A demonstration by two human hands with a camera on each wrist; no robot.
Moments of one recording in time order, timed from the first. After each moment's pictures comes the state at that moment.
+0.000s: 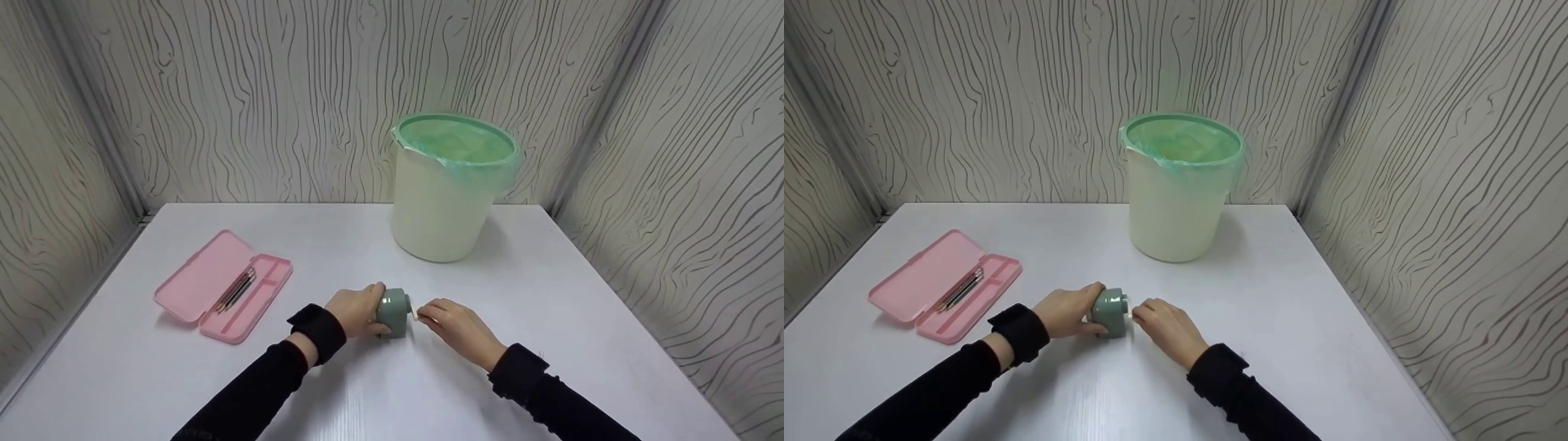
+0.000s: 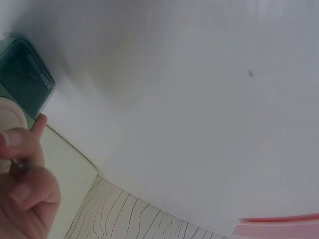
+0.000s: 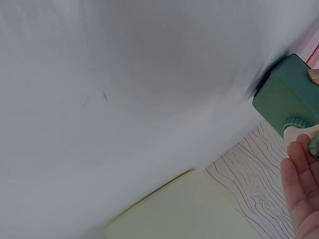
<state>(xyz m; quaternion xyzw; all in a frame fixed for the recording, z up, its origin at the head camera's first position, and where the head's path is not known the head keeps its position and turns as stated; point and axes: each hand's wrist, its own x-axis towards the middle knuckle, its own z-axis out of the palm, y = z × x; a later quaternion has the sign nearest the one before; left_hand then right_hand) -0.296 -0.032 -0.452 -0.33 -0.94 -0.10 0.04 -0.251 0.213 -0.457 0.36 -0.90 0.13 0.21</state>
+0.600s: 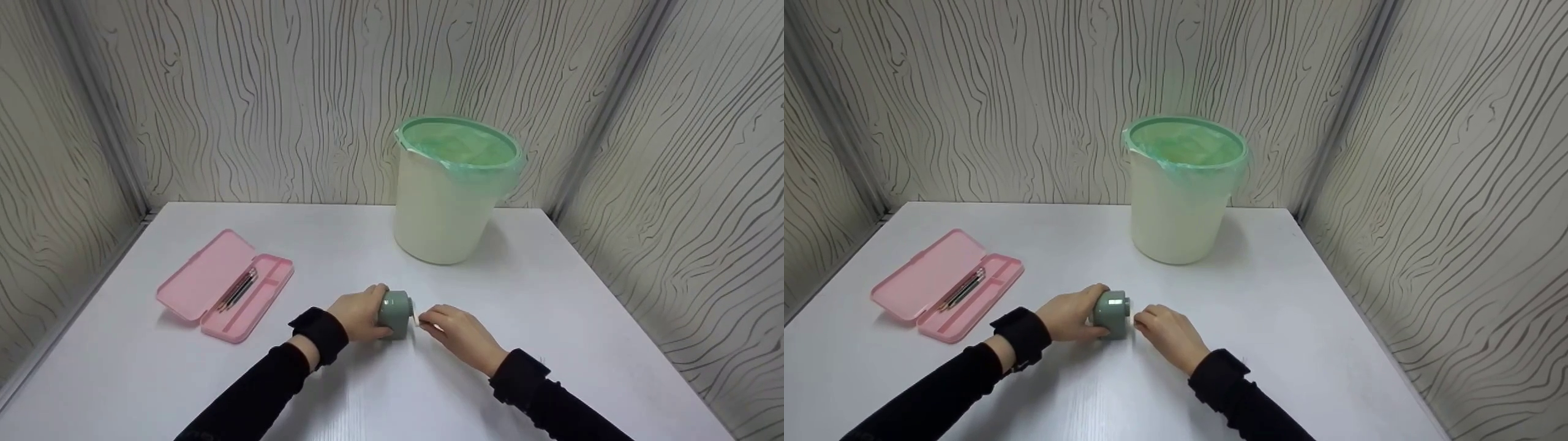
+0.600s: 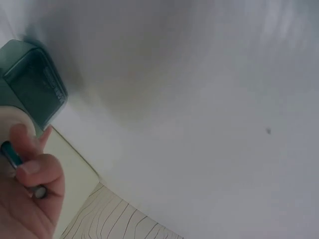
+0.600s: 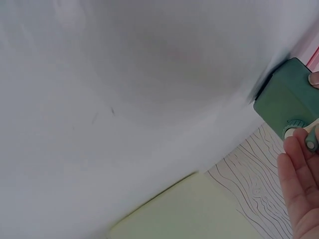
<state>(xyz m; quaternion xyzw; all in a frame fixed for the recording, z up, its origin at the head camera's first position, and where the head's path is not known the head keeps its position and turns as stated) -0.296 -0.028 -0.456 -0.31 -0.93 -0.17 0.00 -0.250 0.215 -0.462 0.36 -0.90 0.14 0.20</state>
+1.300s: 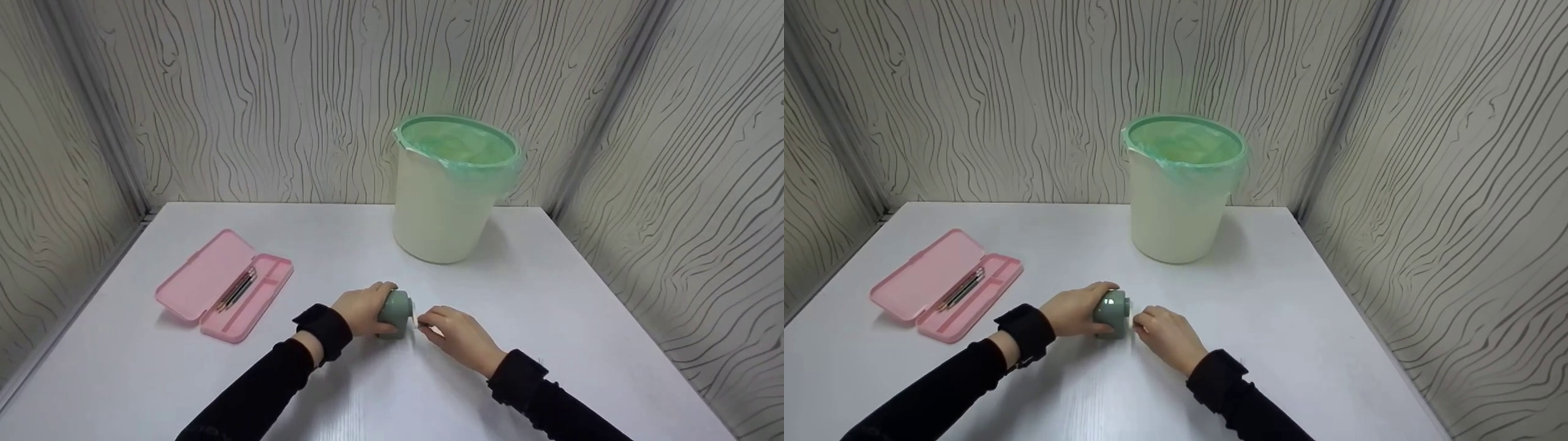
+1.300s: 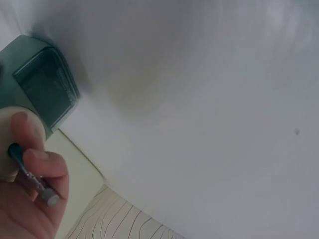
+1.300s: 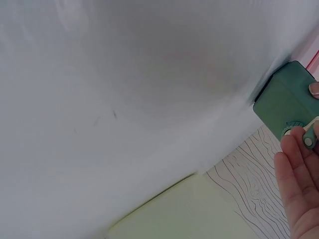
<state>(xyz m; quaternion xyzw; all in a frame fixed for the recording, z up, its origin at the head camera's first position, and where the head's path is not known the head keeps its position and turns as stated) -0.300 -0.020 -0.449 -0.32 -0.94 -0.15 -0.01 -0.248 0.213 -0.464 0.36 -0.90 0.13 0.20</state>
